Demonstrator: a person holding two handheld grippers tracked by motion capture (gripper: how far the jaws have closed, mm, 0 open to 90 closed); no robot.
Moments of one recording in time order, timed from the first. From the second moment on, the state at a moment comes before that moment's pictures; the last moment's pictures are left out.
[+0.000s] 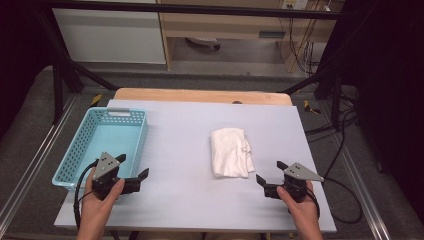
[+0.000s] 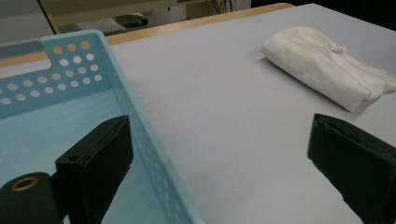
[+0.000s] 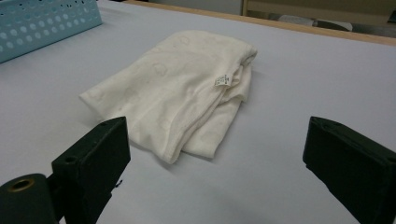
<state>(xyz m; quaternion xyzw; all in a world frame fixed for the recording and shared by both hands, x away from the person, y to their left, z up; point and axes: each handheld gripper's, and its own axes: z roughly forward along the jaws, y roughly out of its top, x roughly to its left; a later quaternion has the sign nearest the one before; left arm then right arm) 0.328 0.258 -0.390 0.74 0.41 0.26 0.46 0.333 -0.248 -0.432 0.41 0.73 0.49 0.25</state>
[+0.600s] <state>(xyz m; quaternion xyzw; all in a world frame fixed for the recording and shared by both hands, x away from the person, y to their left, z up) 0.308 0.179 -0.393 0.80 0.31 0.23 0.46 0.330 -0.238 -0.432 0.40 0.75 0.46 0.24</state>
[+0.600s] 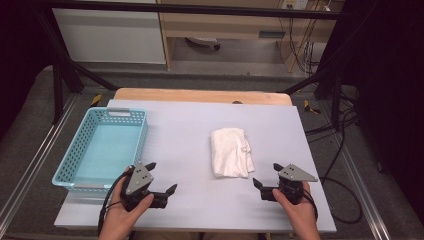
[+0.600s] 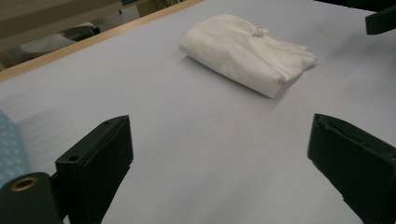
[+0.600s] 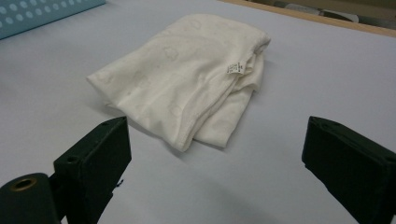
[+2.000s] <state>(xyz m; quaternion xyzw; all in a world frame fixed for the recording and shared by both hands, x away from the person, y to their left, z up) 0.367 0.073 -0.429 0.85 0.31 0.17 0.40 0.333 -0.236 -0.431 0.43 0.73 0.48 0.23</state>
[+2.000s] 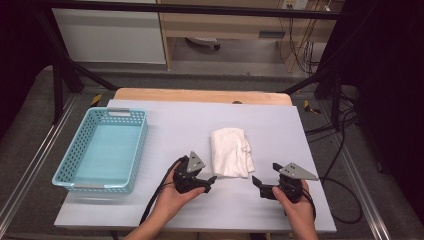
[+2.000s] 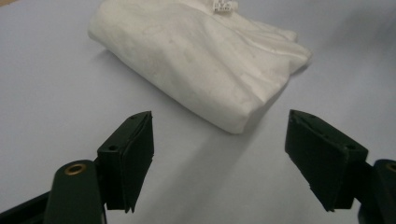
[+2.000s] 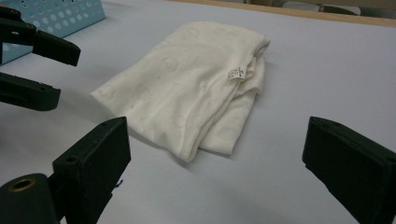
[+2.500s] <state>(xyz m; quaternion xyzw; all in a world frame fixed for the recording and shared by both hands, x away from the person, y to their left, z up) 0.373 0.050 -0.451 0.85 0.32 0.14 0.38 0.329 -0.228 -0.432 0.42 0.74 0.48 0.22</state>
